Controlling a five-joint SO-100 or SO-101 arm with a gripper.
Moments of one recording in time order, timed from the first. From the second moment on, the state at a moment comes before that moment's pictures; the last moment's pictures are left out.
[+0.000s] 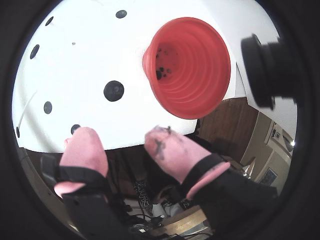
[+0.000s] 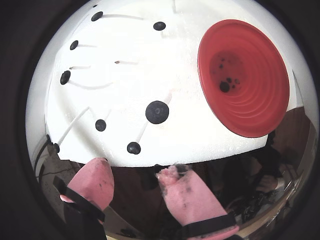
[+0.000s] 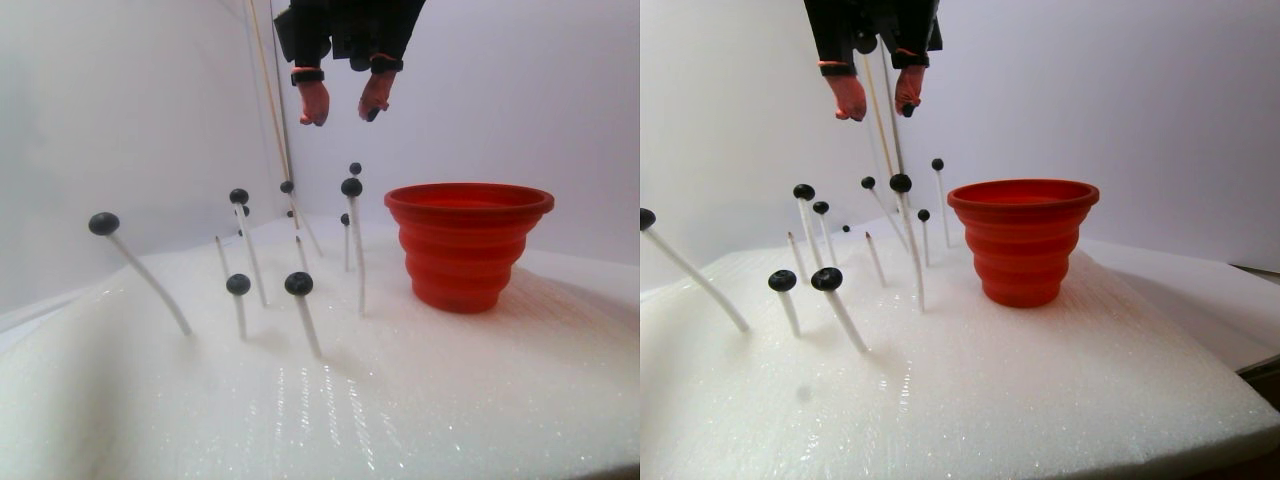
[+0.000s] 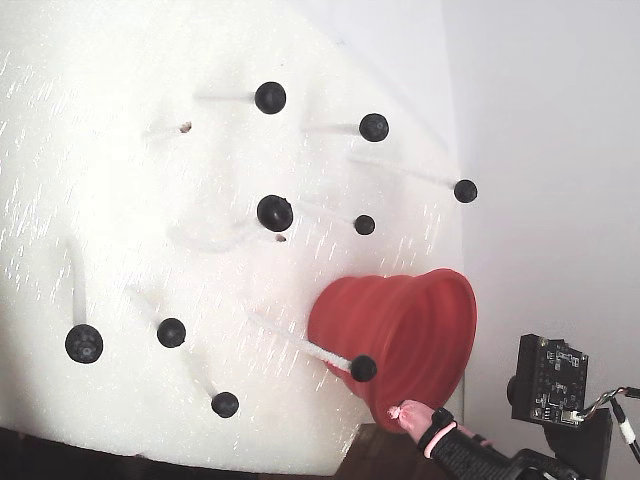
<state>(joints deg) 11.2 139.0 141.2 37.1 -98.1</state>
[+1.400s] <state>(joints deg) 12.7 122.2 141.2 24.3 -101.0</state>
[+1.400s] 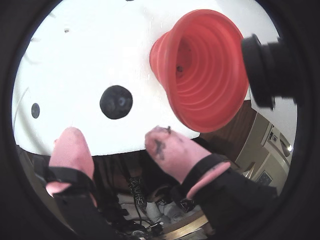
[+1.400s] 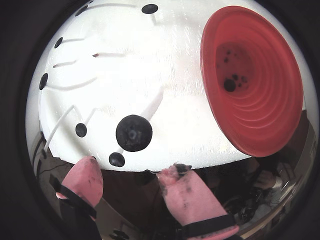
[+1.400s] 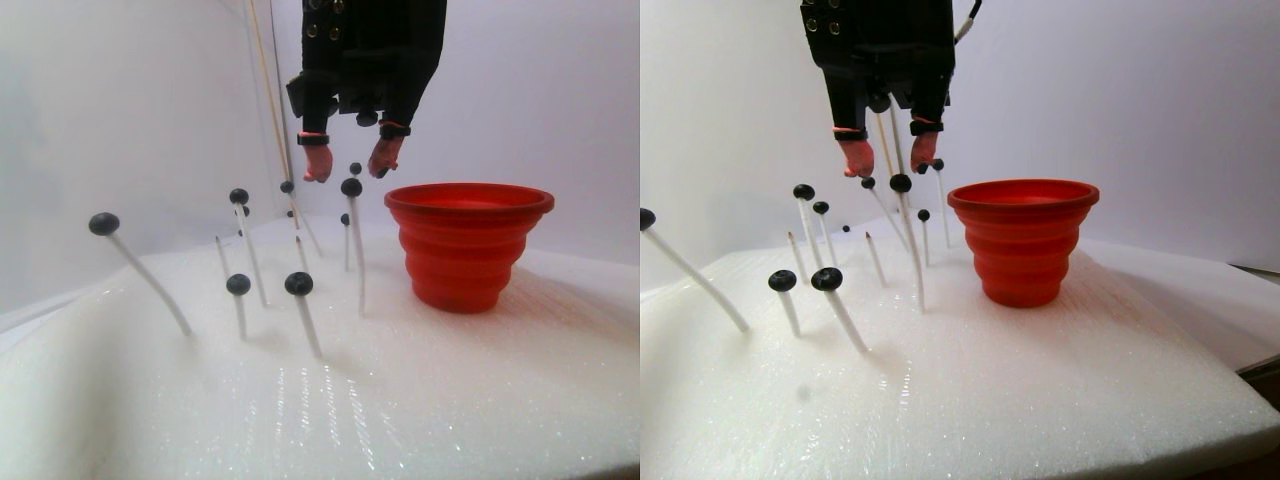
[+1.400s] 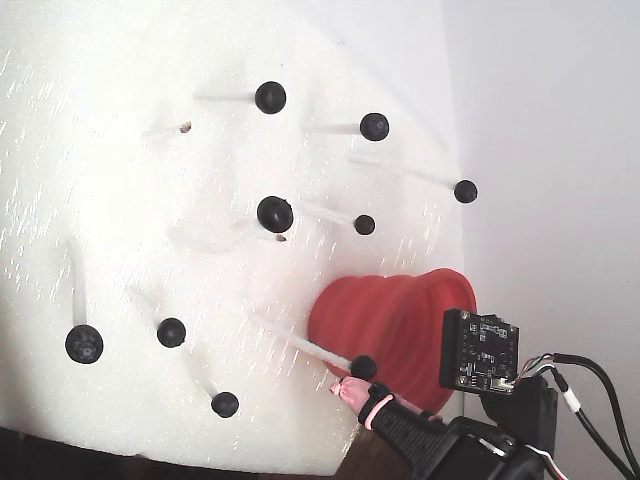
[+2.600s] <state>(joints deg) 12.7 113.4 138.8 17.1 -97.1</state>
